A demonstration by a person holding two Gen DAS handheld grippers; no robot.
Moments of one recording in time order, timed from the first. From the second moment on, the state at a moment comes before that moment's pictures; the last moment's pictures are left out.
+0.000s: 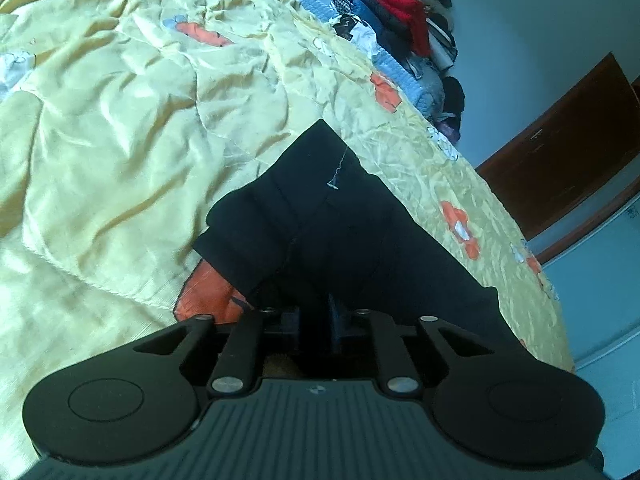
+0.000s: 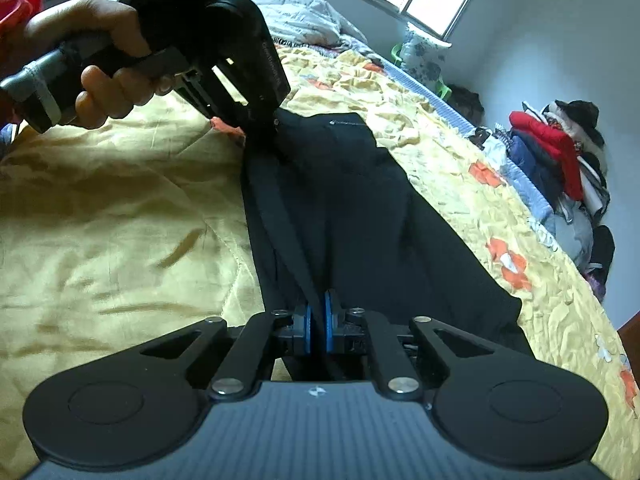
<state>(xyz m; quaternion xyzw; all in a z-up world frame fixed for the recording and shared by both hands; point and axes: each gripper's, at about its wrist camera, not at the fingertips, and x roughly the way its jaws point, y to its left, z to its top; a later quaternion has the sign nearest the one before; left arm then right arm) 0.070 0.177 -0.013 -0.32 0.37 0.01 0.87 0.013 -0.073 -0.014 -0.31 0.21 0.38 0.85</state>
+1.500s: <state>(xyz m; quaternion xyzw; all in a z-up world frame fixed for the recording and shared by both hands) 0.048 -0.029 -0.023 -0.05 0.29 -0.17 0.94 -0.108 -0.503 -0.025 0.32 0.20 -0.18 0.91</state>
